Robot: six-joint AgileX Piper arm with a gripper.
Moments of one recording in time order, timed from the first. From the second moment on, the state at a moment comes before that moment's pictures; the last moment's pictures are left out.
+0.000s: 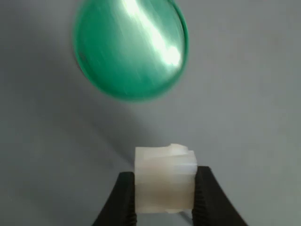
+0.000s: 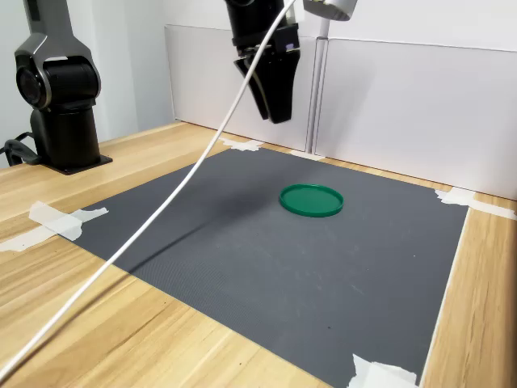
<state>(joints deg) 9.6 87.4 -71.6 6.4 56.3 -47.6</state>
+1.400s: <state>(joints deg) 13.7 99.3 -73.2 7.5 48.5 -48.6</state>
